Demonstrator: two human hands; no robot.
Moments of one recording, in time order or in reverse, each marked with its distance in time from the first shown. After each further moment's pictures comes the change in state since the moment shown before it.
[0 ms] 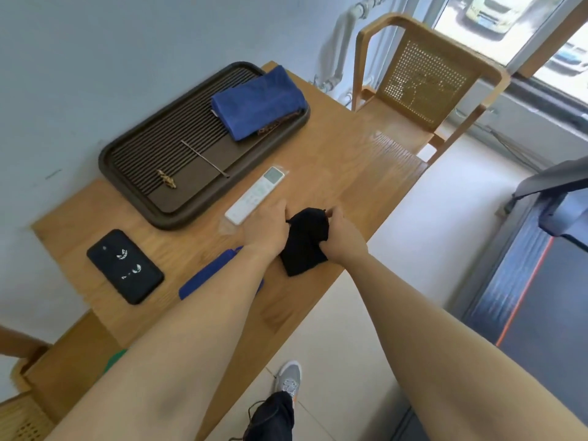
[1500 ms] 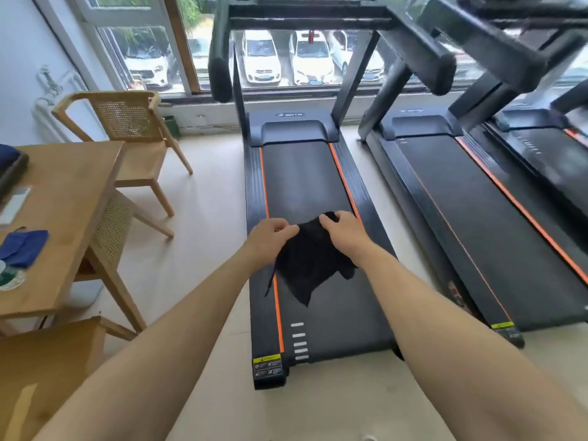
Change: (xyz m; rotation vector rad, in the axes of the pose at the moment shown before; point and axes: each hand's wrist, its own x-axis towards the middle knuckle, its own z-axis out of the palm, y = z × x) left_hand -0.826 0.222 0.081 -0.361 -0.687 0.751; right_hand -0.936 0.284 0.027 0.895 0.685 0.547
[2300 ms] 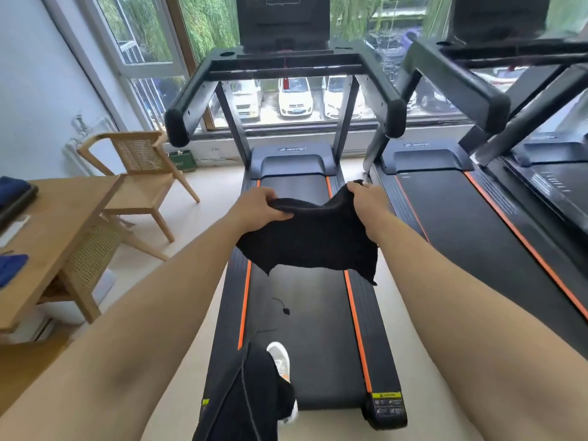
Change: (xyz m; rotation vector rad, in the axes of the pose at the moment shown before) left_hand 0.130 0.217 0.124 0.390 0.188 0.093; right_hand 0.105 0.009 -0.303 0.294 0.120 -0.049
